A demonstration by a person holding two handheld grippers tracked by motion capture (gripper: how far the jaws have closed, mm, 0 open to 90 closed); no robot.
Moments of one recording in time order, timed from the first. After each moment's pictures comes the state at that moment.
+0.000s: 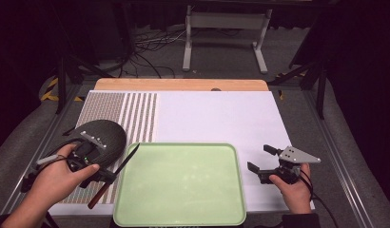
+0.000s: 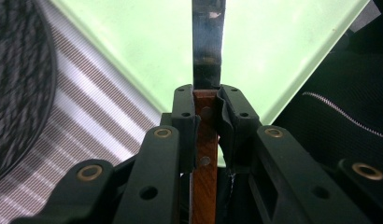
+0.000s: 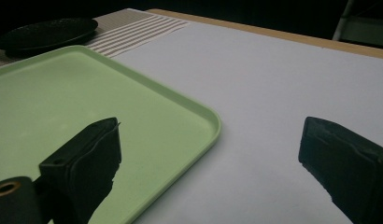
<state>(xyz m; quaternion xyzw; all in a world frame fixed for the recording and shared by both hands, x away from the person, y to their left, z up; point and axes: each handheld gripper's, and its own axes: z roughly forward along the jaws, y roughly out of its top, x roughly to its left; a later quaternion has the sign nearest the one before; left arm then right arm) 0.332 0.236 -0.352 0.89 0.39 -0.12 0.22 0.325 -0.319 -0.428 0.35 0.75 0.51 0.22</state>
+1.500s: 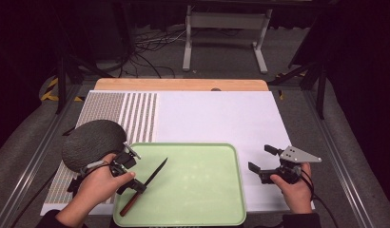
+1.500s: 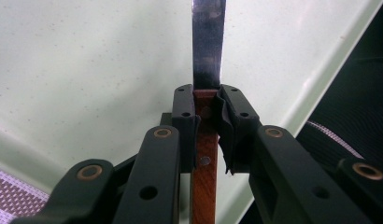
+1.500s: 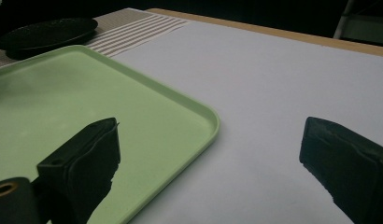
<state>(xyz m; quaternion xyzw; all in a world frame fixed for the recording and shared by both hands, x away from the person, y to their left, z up) 0.350 0.173 -0.421 0.88 0.38 -0.19 0.20 0.326 -0.321 -0.429 0.35 0.75 0.51 0.21</state>
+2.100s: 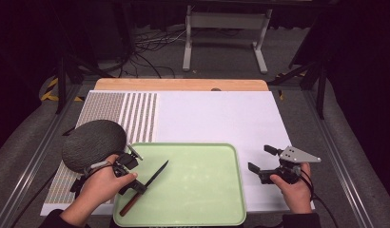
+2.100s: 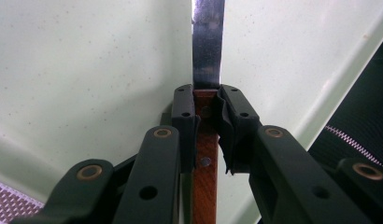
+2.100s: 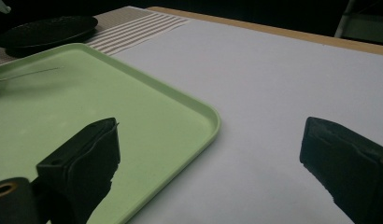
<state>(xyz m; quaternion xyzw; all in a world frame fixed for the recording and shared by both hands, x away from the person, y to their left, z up) 0.353 0.170 -0.431 0.88 0.39 -0.19 0.18 0.326 -0.321 -0.429 0.35 0.76 0.51 0.21</state>
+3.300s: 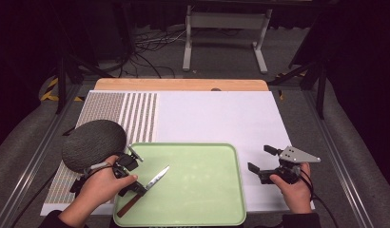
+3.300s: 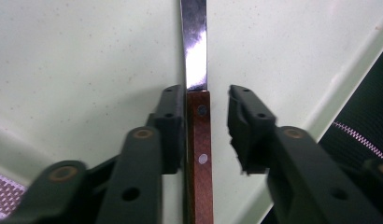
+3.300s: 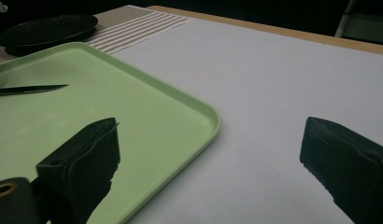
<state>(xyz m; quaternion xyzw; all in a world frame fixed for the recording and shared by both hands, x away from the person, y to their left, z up) 0.349 0.168 -0.429 0.89 0.38 -0.17 0.17 0.326 -0.321 -0.430 0.34 0.76 0.51 0.21</state>
